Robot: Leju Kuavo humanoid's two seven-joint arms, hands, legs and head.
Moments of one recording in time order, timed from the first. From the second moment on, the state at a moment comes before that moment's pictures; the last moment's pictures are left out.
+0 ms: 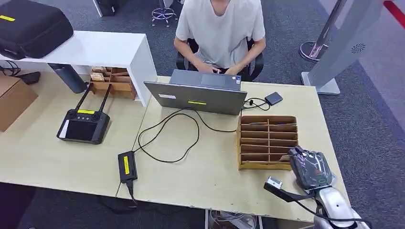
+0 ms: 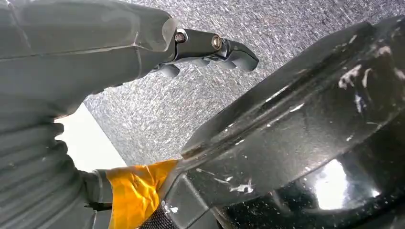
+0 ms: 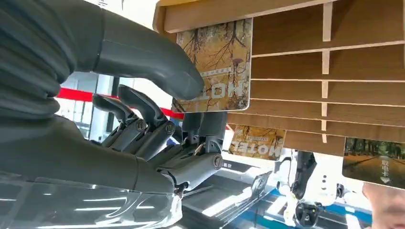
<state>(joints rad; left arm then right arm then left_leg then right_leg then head) -0.01 0.07 -1.35 -0.19 0.92 0.17 -0.16 -0.19 -0.42 0.45 -1.19 1.22 -0.58 -0.06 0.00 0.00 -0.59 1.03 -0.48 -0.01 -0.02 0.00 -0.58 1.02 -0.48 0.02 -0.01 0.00</state>
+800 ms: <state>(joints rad) -0.02 0.08 -1.35 -0.19 0.84 0.16 -0.15 -0.70 -0.47 0.42 -1.31 1.21 -0.46 -0.05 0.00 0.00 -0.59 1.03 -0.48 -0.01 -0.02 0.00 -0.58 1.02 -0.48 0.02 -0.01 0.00</state>
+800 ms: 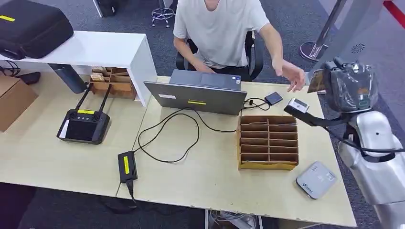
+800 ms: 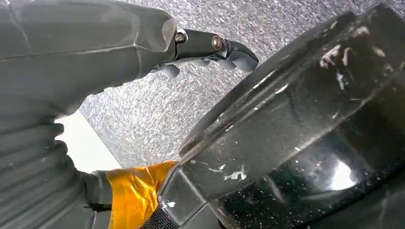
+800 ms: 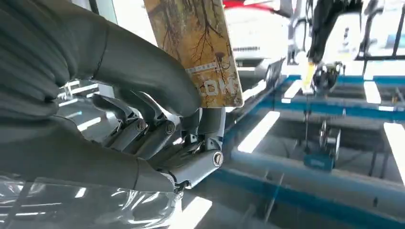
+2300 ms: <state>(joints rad) -0.03 0.08 -1.35 -0.19 0.81 0.13 -0.16 -0.93 -0.44 0.61 -1.15 1.22 -0.40 -0.02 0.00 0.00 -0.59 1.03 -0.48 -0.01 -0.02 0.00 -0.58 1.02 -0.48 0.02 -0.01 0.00</state>
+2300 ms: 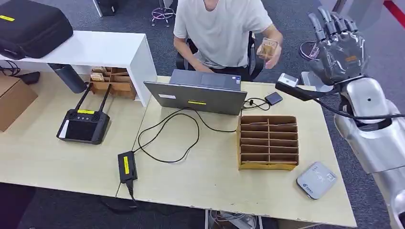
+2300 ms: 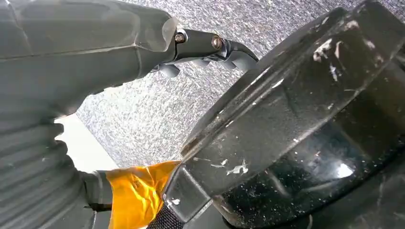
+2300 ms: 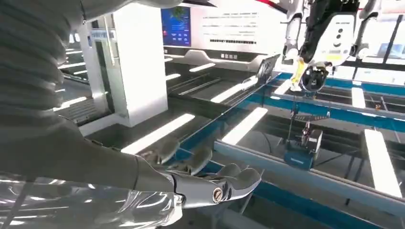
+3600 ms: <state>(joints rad) -0.01 0.08 -1.32 -0.19 0.86 0.14 -0.15 0.16 -1.07 -0.48 -1.13 1.29 0.00 0.18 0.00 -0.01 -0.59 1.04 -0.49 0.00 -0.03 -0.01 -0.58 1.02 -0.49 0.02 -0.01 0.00</state>
